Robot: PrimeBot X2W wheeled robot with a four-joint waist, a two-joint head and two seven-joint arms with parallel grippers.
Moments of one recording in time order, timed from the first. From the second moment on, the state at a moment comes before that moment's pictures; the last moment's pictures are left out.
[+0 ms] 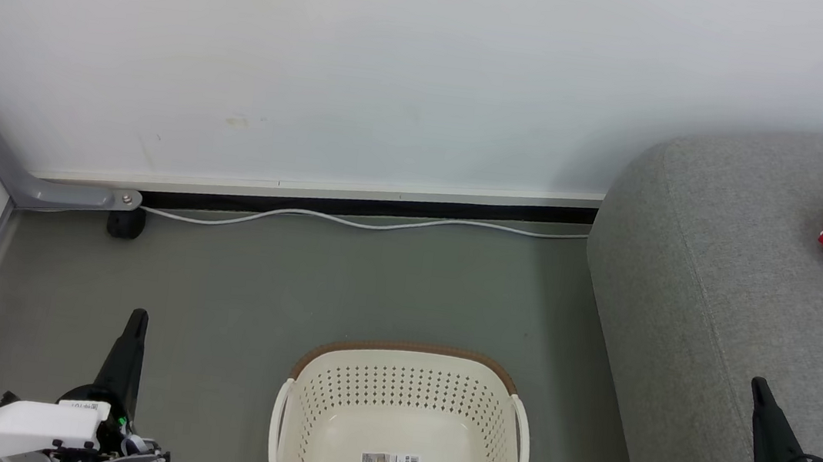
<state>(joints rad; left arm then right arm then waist) -0.05 0.05 0.06 0.27 -1.63 -0.12 0.10 -0.06 -0.04 -0.13 0.27 1.62 0.13 0.10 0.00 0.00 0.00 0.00</state>
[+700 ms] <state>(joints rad) -0.05 0.05 0.07 0.27 -1.63 -0.12 0.10 -0.06 -0.04 -0.13 0.27 1.62 0.13 0.10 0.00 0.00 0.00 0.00</state>
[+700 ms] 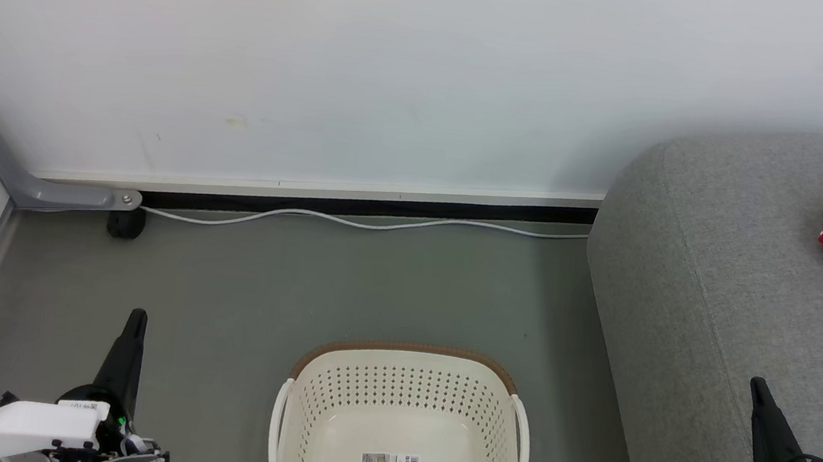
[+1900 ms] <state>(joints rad) -0.05 0.05 0.07 0.27 -1.62 -0.12 0.10 -0.06 -0.04 -0.13 0.27 1.62 0.13 0.11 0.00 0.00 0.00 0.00</state>
